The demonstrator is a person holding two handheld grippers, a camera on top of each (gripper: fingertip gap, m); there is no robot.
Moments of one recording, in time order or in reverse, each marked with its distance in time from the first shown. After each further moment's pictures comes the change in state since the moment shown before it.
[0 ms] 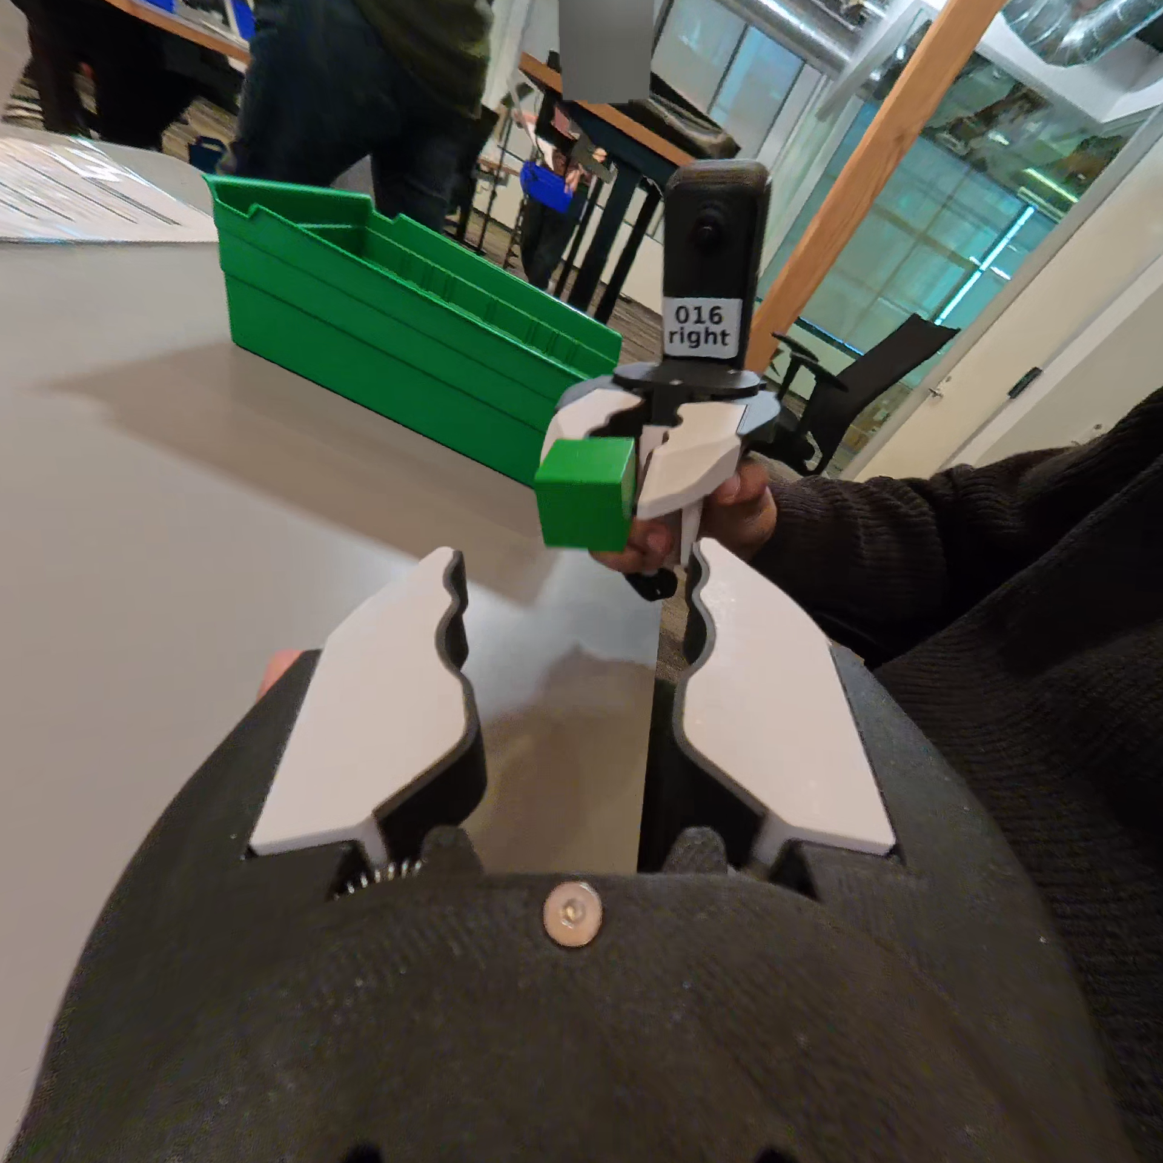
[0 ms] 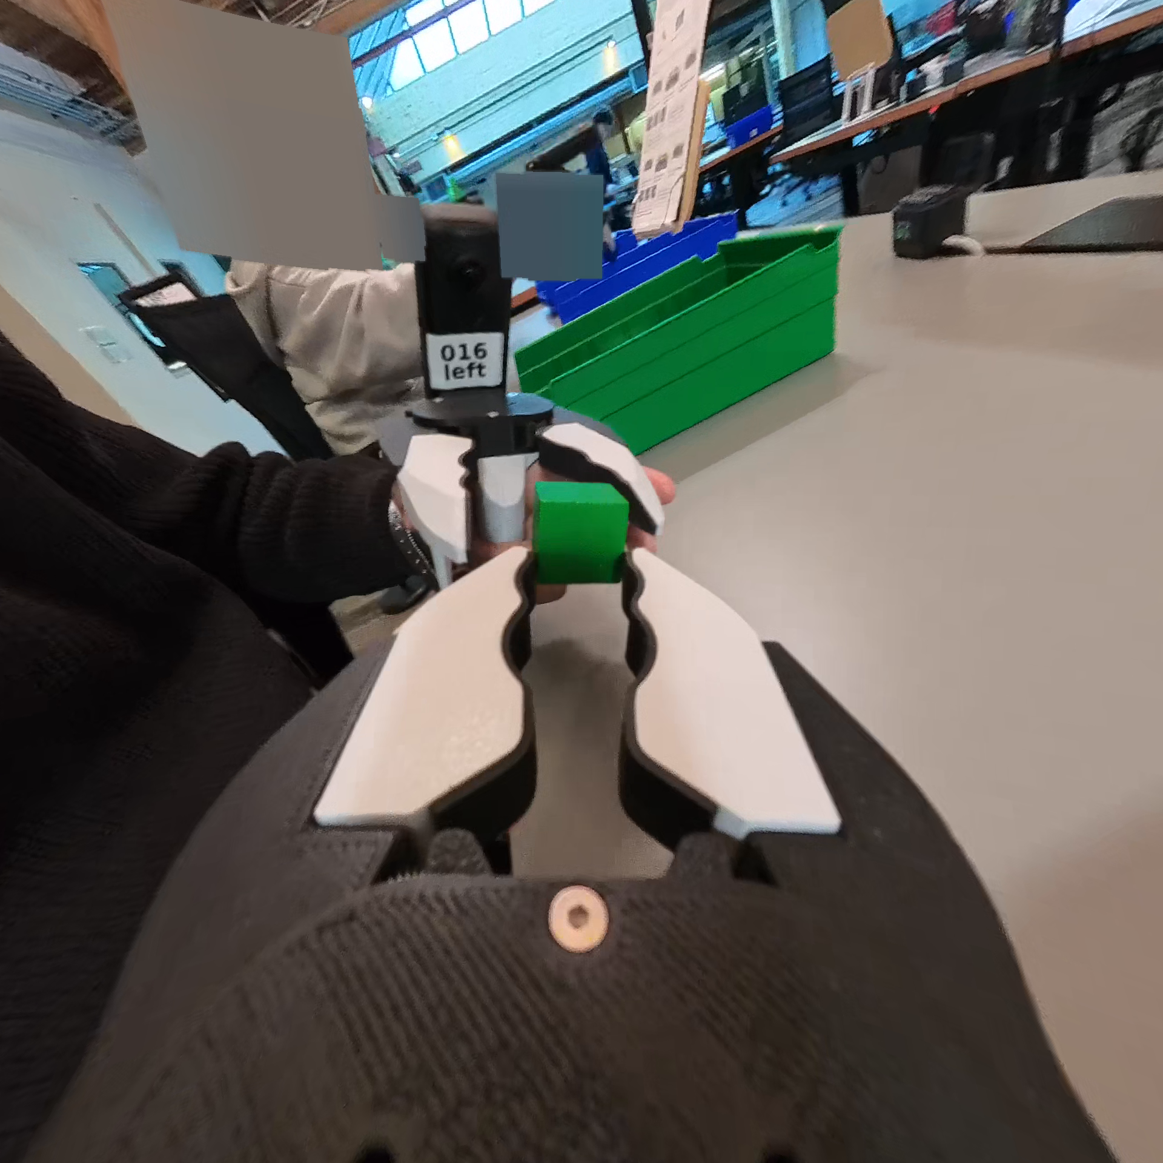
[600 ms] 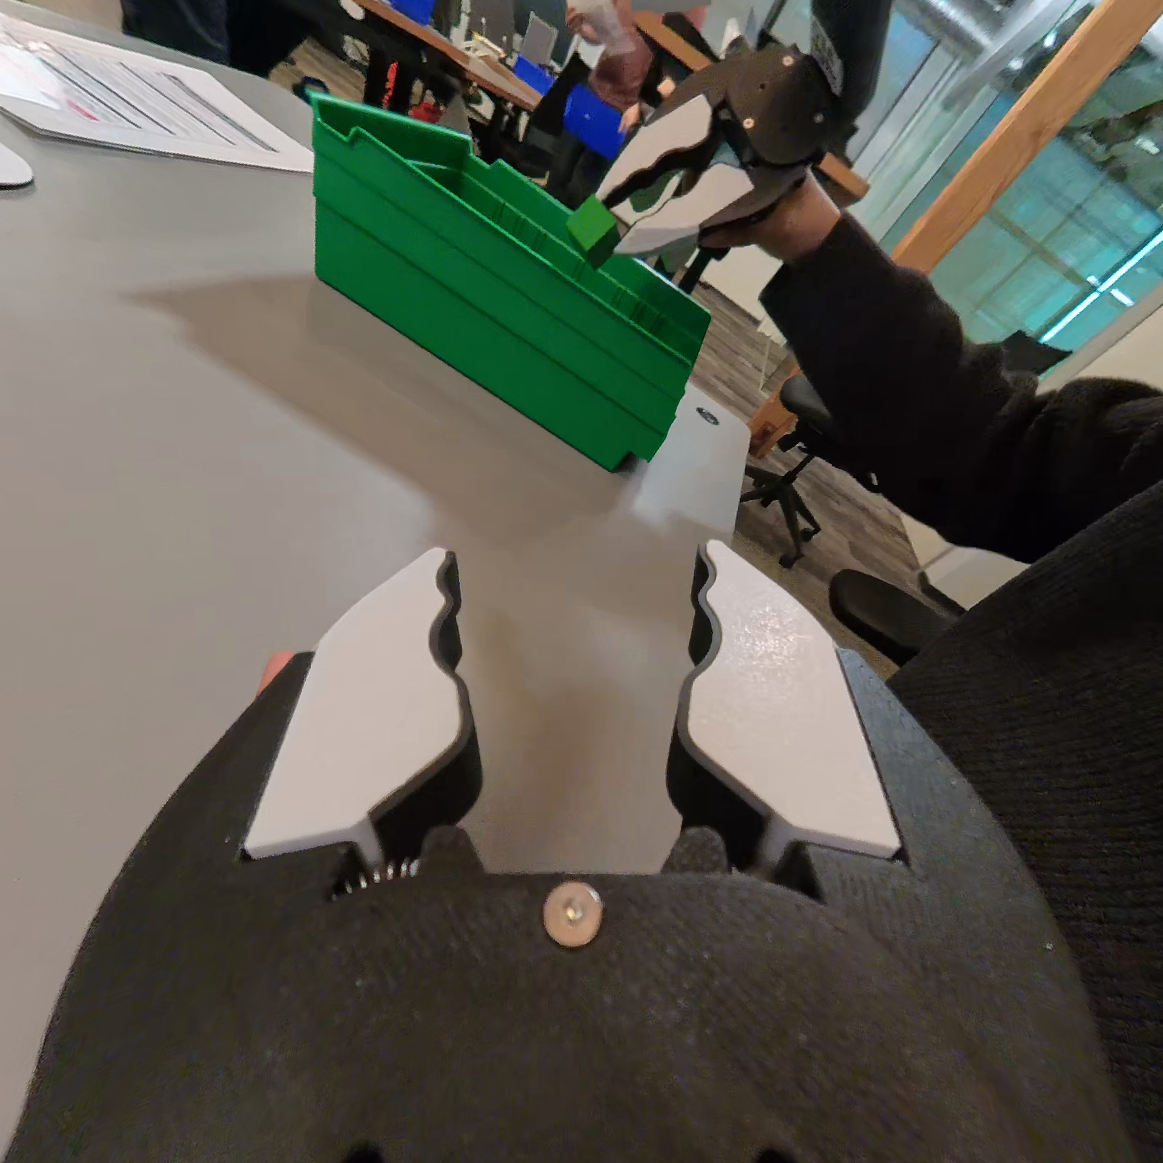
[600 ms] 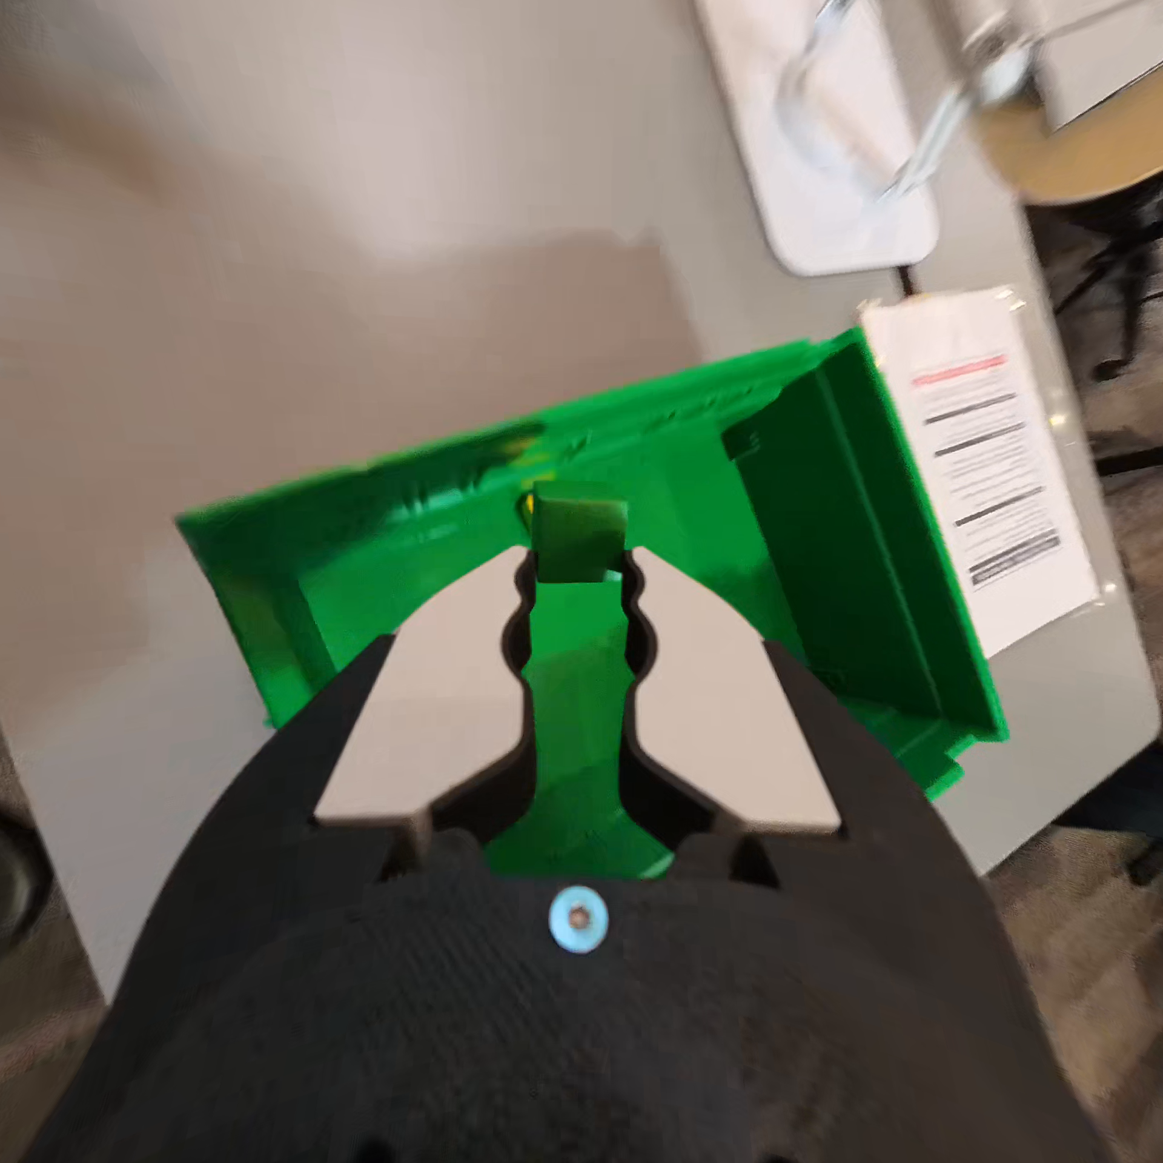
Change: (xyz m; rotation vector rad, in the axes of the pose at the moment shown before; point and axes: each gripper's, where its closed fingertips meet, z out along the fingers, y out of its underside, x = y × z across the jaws) left arm -0.027 0.016 0.012 -0.036 -0.135 -0.080; right arm 0.163 -0.046 -0.228 -0.808 0.464 -0.596
